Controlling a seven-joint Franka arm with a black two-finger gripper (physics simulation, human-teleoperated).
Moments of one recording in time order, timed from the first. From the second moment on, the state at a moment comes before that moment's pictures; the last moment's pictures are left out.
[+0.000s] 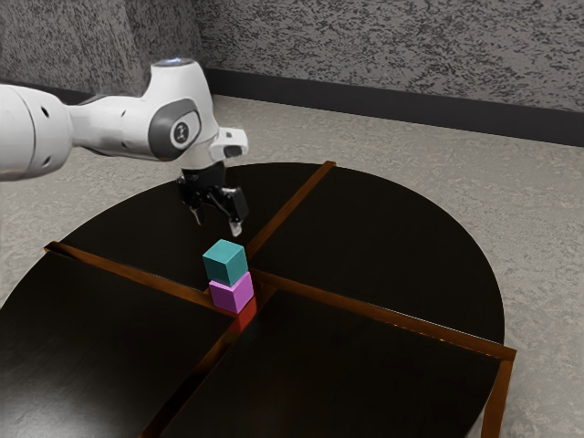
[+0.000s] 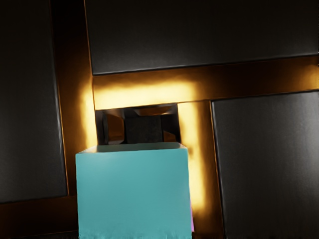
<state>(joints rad) -0.23 0.26 0.25 -1.77 -0.12 2.03 0.16</state>
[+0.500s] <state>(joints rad) -0.23 0.18 0.21 -1.94 -0.13 2.09 0.26</state>
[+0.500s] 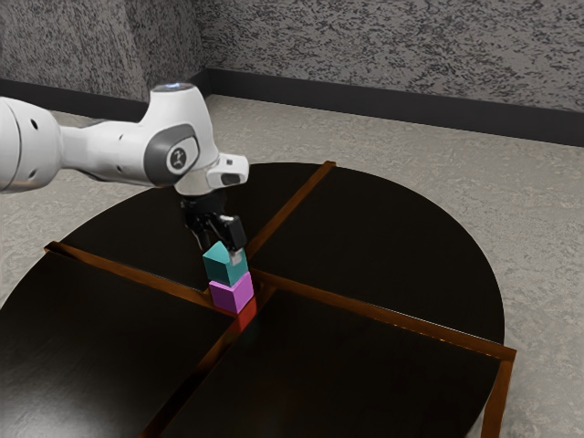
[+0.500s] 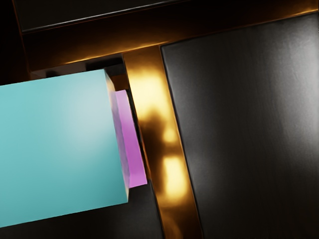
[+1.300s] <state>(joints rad) -0.23 0.26 0.25 -1.90 -0.13 2.17 0.34</state>
